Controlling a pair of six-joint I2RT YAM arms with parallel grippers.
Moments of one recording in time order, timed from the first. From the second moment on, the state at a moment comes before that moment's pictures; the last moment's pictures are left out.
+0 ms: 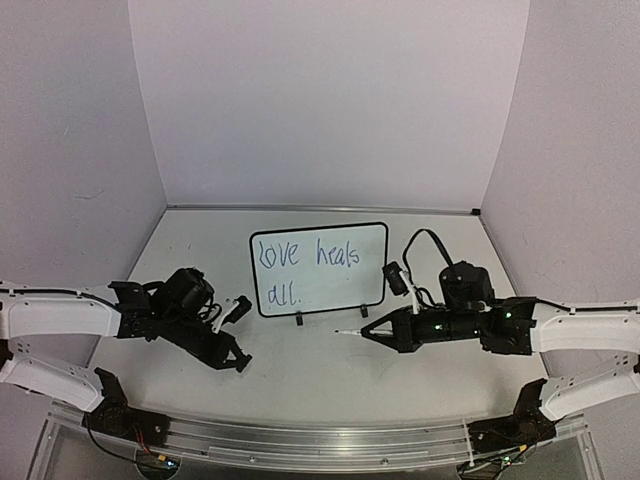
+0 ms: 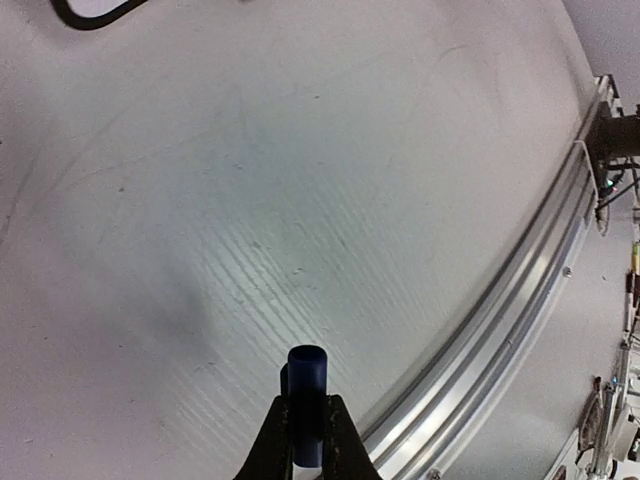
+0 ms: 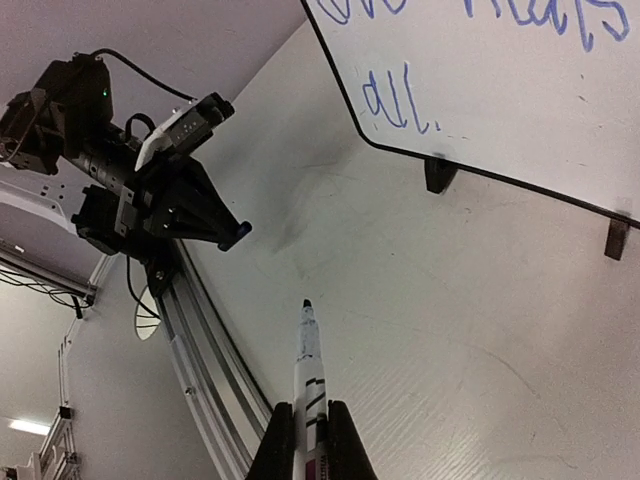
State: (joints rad) left arm -0.88 1.18 0.59 -0.41 0.31 -0.43; right arm 0.96 1.12 0.57 0.07 -0.24 0.56
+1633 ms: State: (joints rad) left arm -1.00 1.42 1.05 -0.63 0.69 0.17; right arm 0.85 1.38 0.80 0.04 -0.91 0.63
